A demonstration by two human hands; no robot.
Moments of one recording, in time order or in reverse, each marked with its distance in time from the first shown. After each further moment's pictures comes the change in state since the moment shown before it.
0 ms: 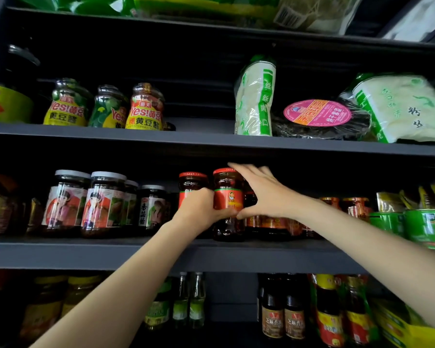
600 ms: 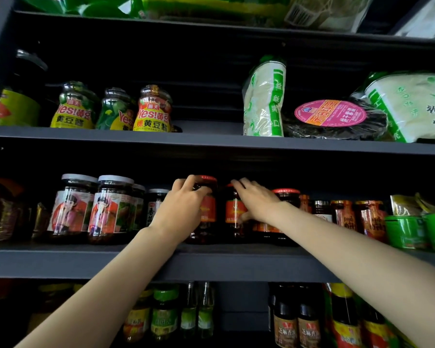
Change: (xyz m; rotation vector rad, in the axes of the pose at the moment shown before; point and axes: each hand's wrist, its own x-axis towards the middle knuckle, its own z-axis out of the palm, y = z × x) left_hand 0.001 -0.050 -0.012 0.459 0.280 0.235; right_hand 0.054 0.009 0.049 -0.344 -0.116 0.162
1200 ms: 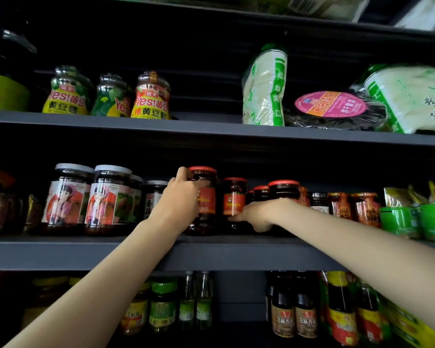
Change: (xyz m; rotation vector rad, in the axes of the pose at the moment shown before) left_hand -0.002 0.001 -0.003 -0.182 -0.065 -0.157; right_hand -0.013 -0.013 0.007 -0.302 -0.578 -0.084
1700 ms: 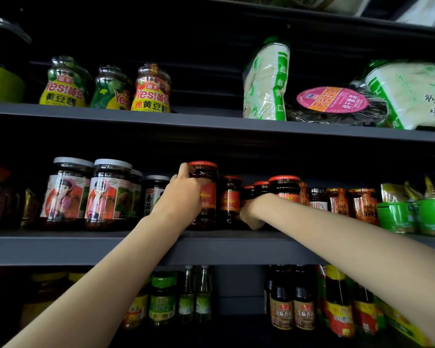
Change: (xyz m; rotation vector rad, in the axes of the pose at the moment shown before) left_hand -0.001 -0.001 0.001 -0.006 -0.019 0.005; right_hand -0.002 -0.016 -0.008 -0.028 0.017 0.139
